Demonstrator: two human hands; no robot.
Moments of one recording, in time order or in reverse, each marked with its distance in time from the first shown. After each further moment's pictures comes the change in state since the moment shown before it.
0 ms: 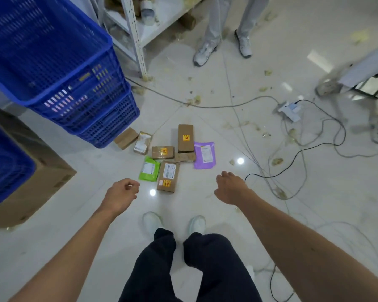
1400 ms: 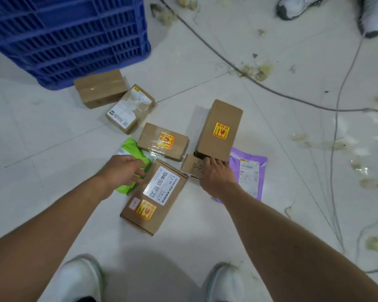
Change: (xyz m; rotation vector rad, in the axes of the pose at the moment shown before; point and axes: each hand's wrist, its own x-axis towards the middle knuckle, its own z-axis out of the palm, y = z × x) left_hand 0.468 -0.153 0.221 -0.377 0.040 -0.211; right_hand 0.544 -0.009 0.263 -0.146 0.199 -0.272
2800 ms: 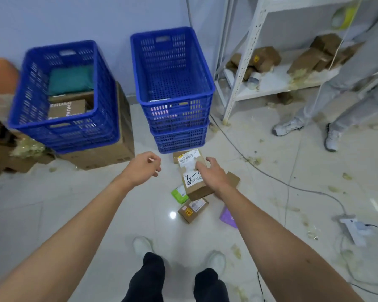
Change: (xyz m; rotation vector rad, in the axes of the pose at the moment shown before) left_hand -0.598 0.214 -0.222 0.038 0.330 0.288; right_hand -0.387 -0.171 -0.544 0.945 -0.093 0.055
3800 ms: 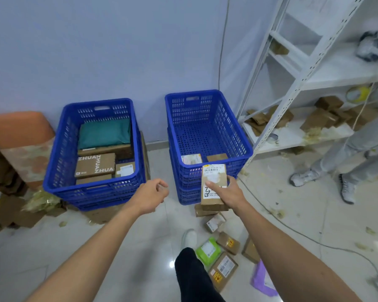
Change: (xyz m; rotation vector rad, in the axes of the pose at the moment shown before) left_hand 0.120 -0.029 -0.248 0.087 0.022 0.138; right_hand 0.097 -0.221 0.104 0.116 0.173 -0.089
